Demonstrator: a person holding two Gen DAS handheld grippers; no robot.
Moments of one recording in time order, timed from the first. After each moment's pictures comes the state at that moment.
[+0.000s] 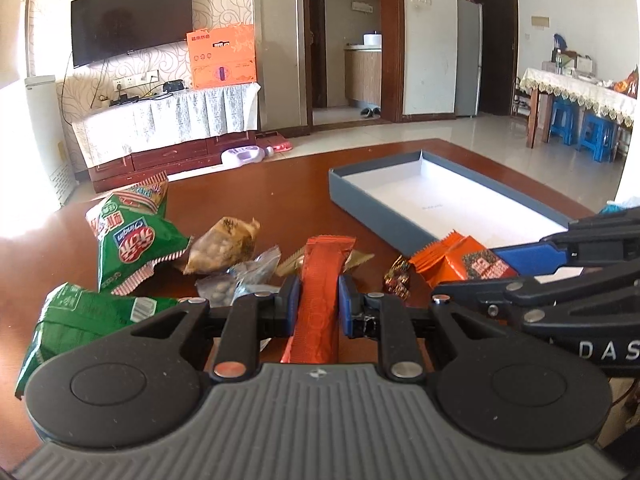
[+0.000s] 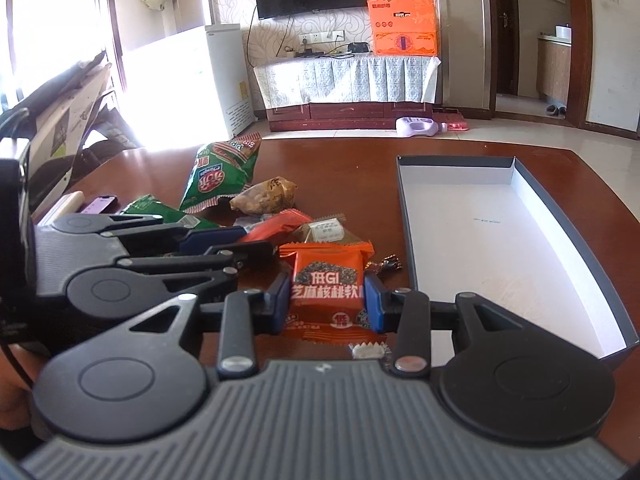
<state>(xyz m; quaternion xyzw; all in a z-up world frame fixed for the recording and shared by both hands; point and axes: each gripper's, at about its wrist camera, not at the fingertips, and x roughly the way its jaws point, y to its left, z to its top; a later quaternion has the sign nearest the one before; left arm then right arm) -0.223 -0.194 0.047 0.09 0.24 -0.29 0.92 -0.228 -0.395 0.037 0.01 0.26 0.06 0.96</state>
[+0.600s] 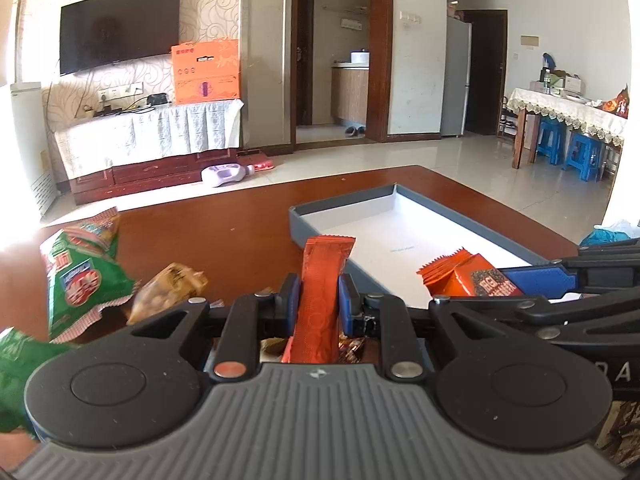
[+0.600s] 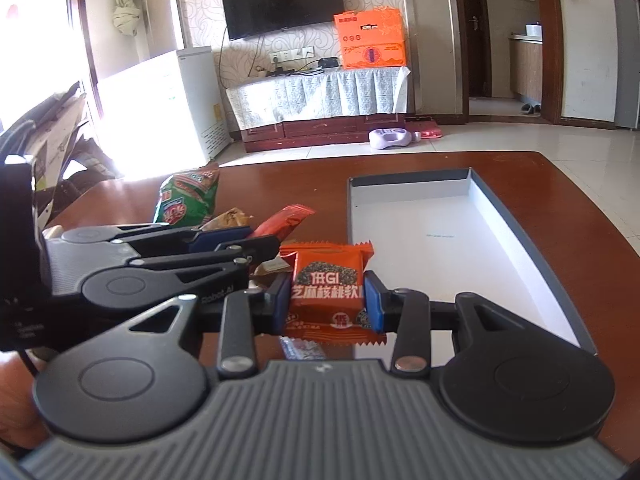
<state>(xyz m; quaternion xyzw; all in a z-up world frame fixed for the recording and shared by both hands) -0.207 -0.243 0.059 0.07 0.22 -0.32 0.92 -0.232 -0.435 0.049 0.04 0.24 0.03 0.97</state>
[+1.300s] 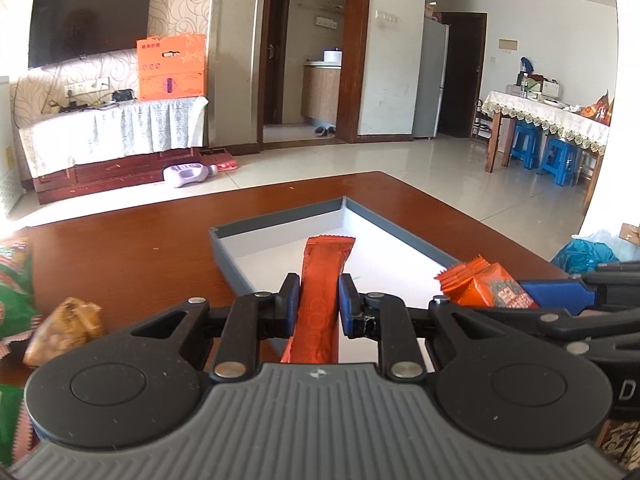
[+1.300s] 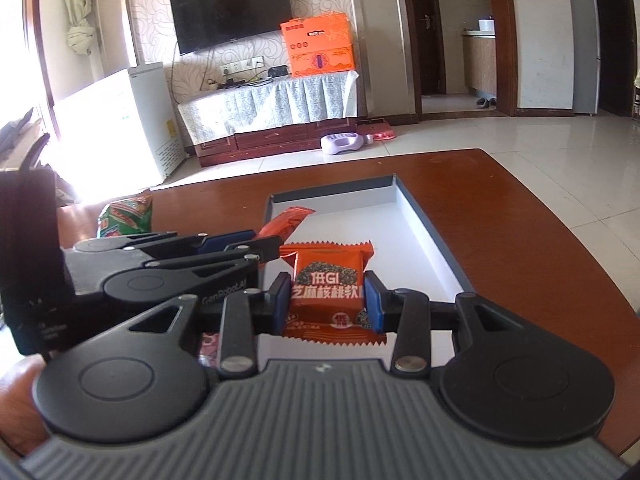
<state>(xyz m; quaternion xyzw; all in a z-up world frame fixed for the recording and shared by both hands) -0.177 -0.327 0.054 0.05 0.23 -0.36 0.90 -0.232 -0.487 0.050 0.06 0.23 -0.04 0.97</state>
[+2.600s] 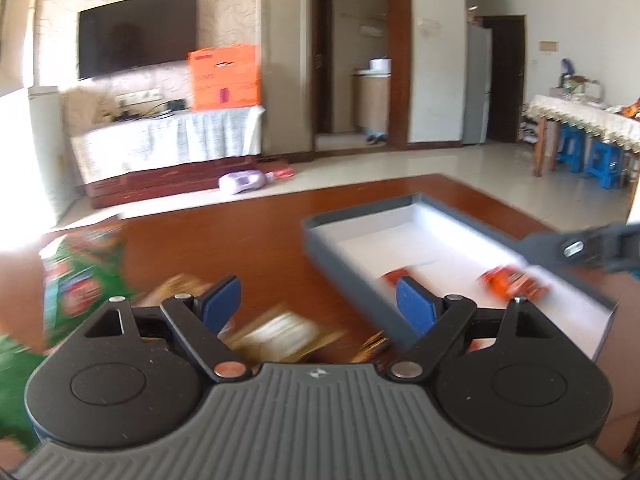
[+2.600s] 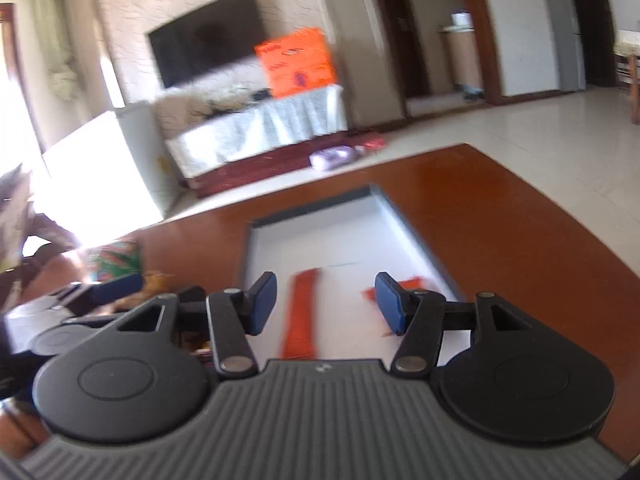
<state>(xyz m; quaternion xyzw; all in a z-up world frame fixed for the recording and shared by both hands) -0.182 -0.255 0.047 0.07 0.21 -0.27 0.94 -0.229 -0.504 0.044 0.12 0.19 -0.02 0.97</state>
